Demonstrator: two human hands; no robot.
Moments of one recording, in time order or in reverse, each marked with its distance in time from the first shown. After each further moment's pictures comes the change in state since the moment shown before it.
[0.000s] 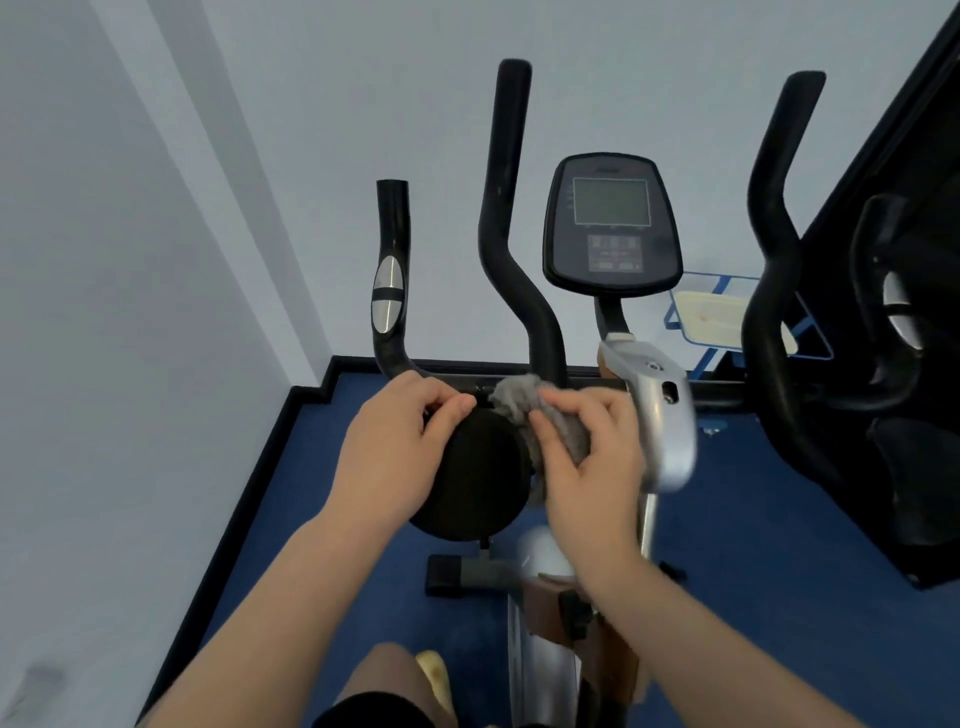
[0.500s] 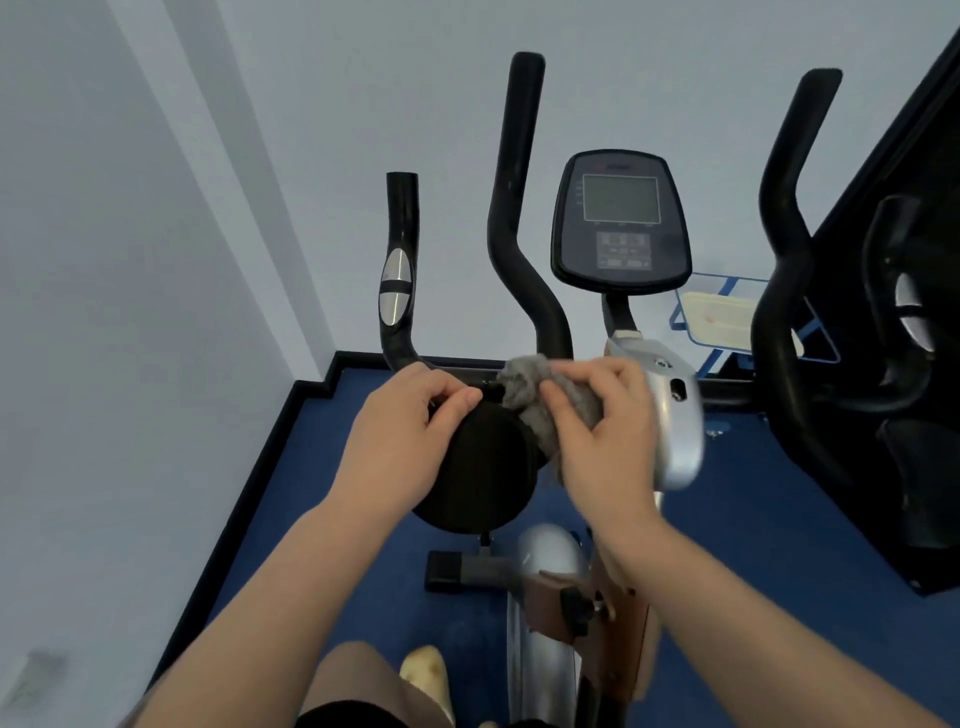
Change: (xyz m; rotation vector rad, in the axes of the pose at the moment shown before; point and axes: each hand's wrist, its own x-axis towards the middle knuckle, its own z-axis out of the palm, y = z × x) left_hand 0.001 -0.003 0.001 -0.043 -0.010 -0.016; right_hand 0.023 0.007 -0.002 0.028 -0.048 0.051
